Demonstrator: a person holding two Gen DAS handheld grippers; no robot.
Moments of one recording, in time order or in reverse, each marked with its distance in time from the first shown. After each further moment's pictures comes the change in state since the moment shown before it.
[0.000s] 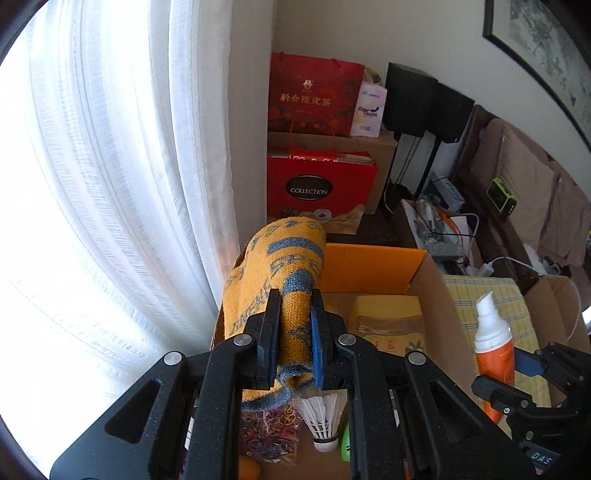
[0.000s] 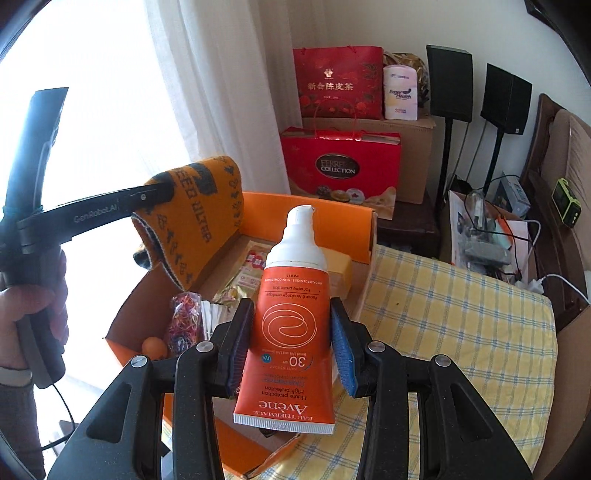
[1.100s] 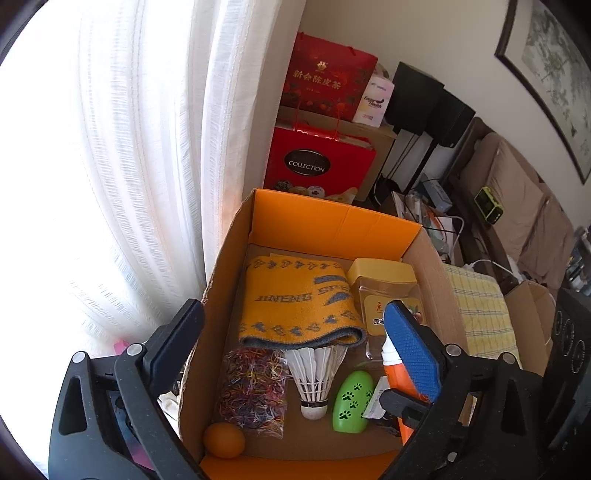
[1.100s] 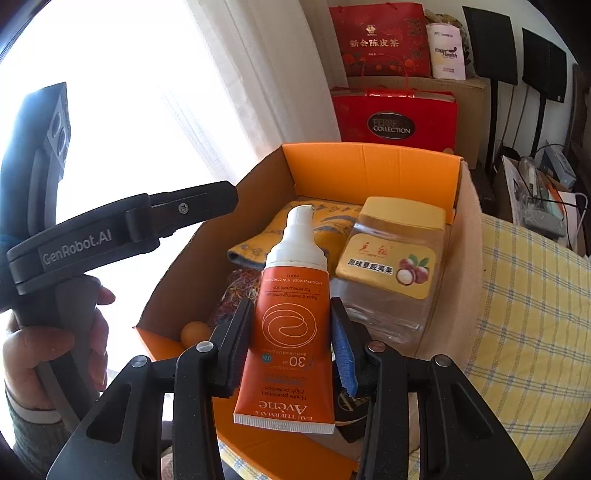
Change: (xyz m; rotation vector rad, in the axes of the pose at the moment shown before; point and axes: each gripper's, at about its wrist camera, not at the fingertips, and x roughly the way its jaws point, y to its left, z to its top) left arm -0.011 0.036 -0.045 -0.123 0.040 -0.107; right arm 0.052 0.047 -0.022 0.036 0.102 0.169
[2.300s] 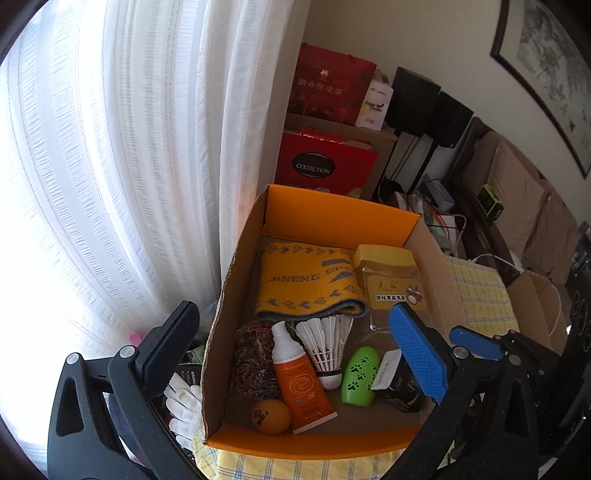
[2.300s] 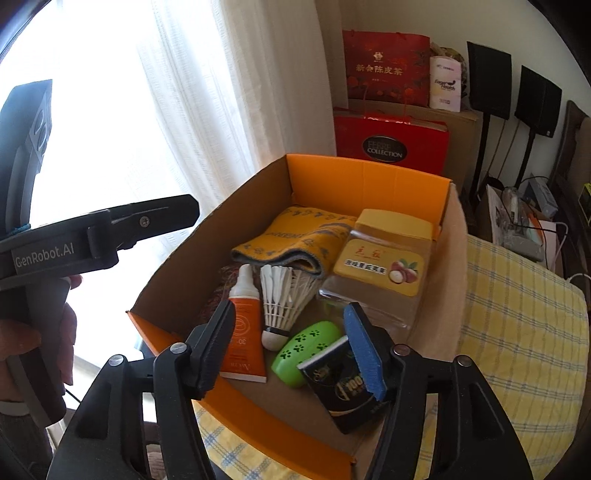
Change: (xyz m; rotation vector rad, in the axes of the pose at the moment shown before) left arm -0.029 -0.001 -0.024 0.027 -0.027 0.022; right arm -0.027 0.016 -0.016 -0.086 -0.077 -0.116
